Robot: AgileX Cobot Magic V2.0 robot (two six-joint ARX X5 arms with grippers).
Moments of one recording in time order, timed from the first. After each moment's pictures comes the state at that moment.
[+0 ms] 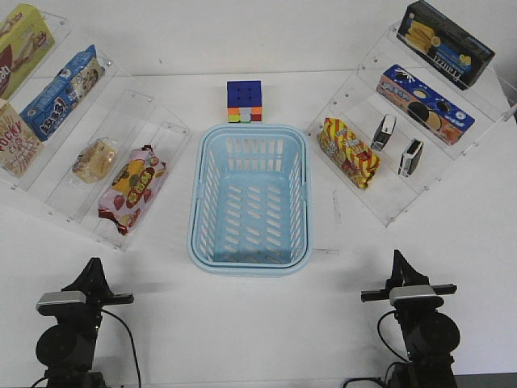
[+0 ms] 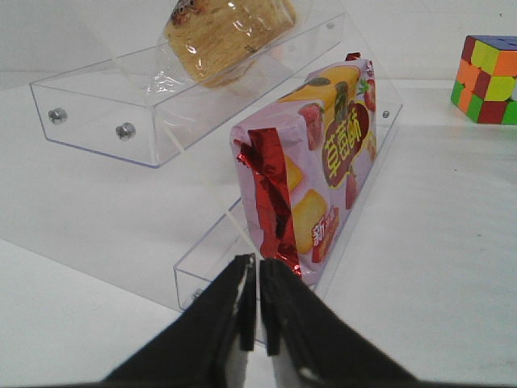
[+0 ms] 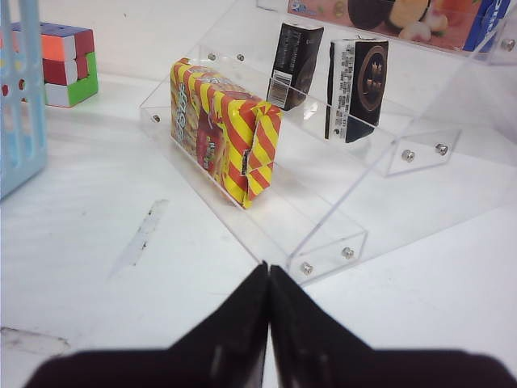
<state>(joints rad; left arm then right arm) 0.00 0.01 0.03 0.02 -0.05 -0.02 0.01 0.01 0.01 -0.11 0.00 -0.11</state>
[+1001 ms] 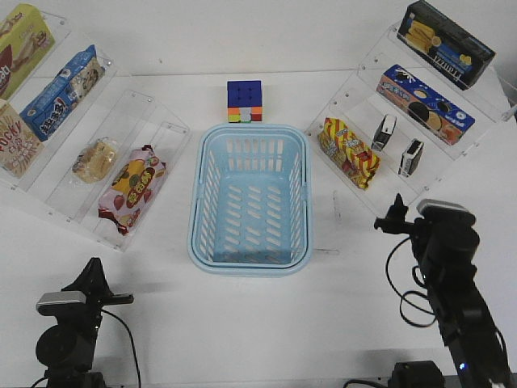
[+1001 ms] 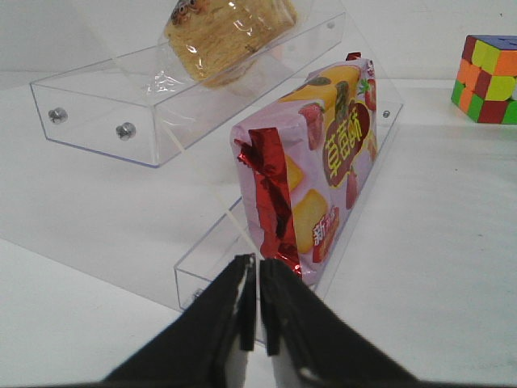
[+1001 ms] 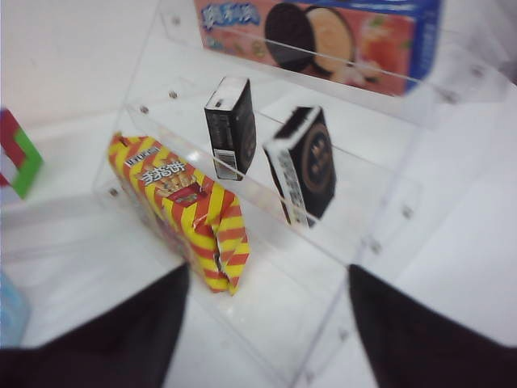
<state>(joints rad) 0.00 0.01 0.03 0.02 -0.05 -0.02 0.01 0.84 0.73 -0.25 0.11 0.20</state>
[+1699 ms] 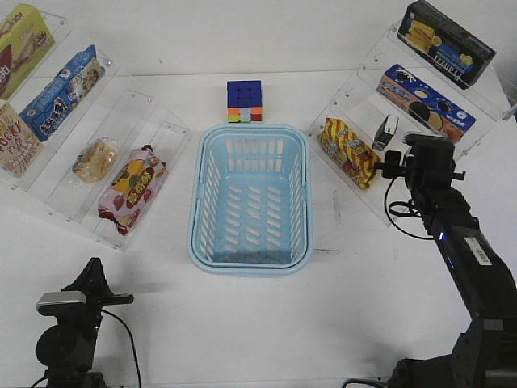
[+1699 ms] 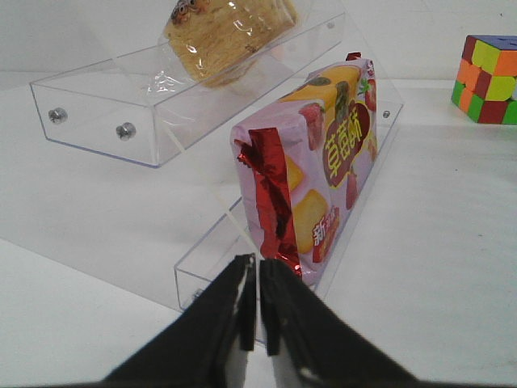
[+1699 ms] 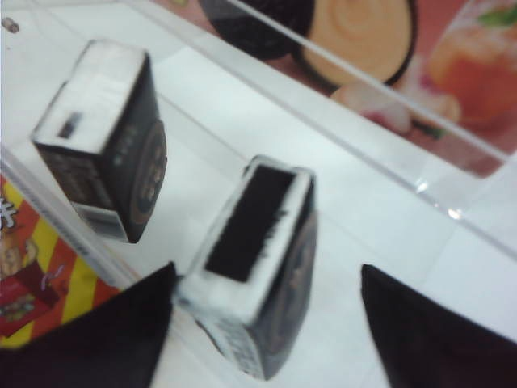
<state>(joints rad) 0.00 0.01 0.03 0.02 -0.05 -0.02 -0.09 1.52 1.12 -0.21 0.16 0.09</state>
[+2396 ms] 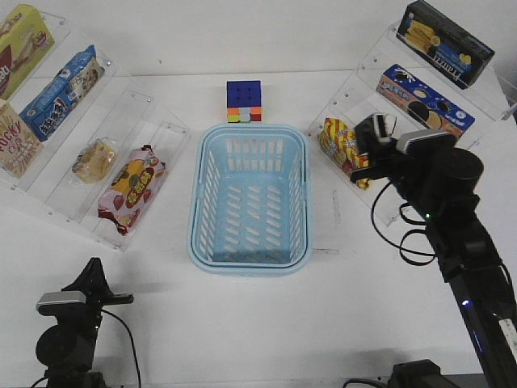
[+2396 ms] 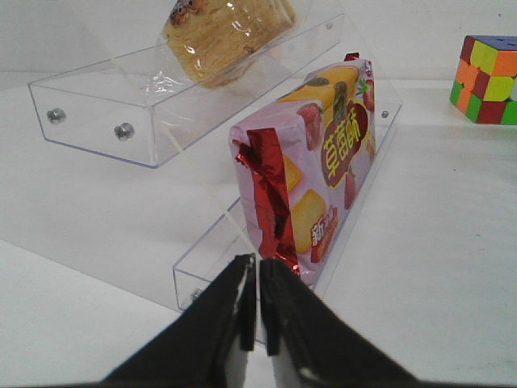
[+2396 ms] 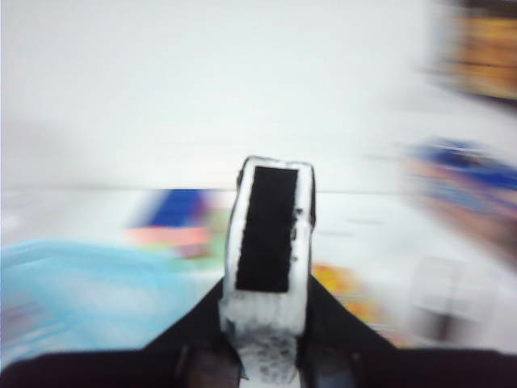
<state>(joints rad) 0.00 0.01 0.03 0.02 -0.05 -0.02 0.14 1.16 1.19 -0.26 -0.30 0.14</state>
